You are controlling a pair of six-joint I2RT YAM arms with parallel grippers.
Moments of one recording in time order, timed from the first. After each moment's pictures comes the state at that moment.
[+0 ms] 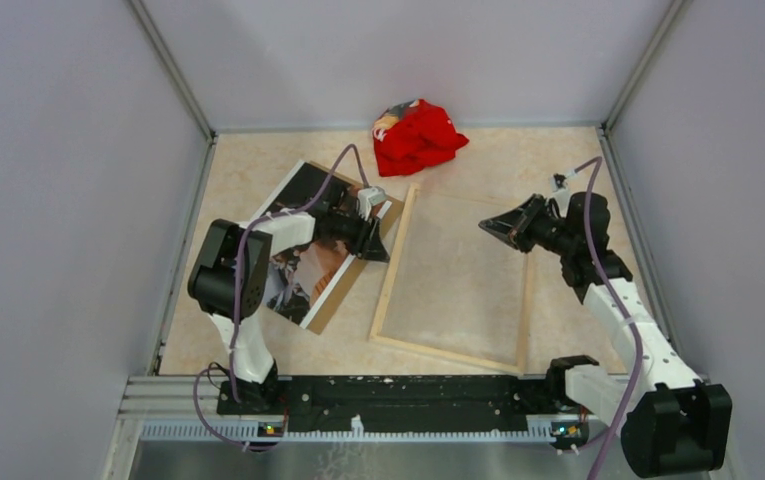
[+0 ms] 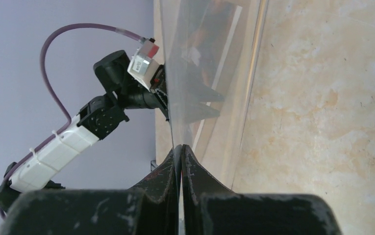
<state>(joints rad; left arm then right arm) -0.34 1.84 1.08 -0.19 0.87 0.14 0.11 0.98 0.71 -0.09 -0.62 0.98</state>
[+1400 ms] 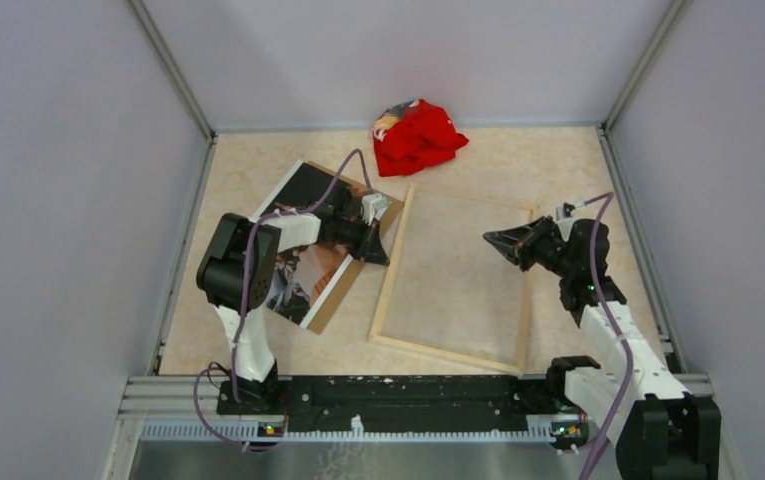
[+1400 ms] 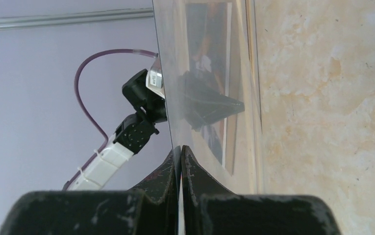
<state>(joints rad) -0.36 1.91 1.08 -0.17 0.90 0.14 0.05 0.91 0.46 0.11 -0.61 1.29</state>
